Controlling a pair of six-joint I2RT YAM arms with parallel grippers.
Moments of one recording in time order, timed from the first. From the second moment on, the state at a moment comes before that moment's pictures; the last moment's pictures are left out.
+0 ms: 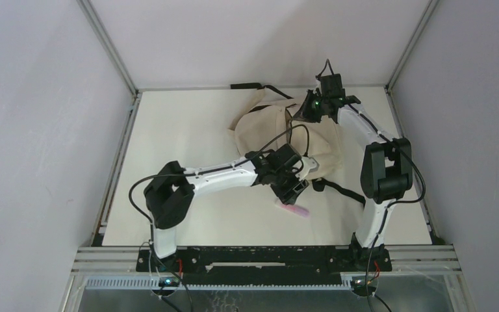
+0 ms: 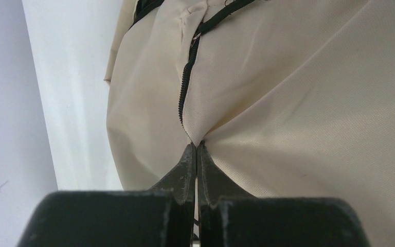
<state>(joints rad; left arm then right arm) -1.03 1.89 1.43 -0.56 0.20 -0.08 0.21 1.90 1.57 -0.47 -0.37 0.54</state>
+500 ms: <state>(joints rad) -1.07 1.93 1.37 -0.43 0.23 0.18 0.21 1.90 1.56 -0.47 -0.37 0.54</state>
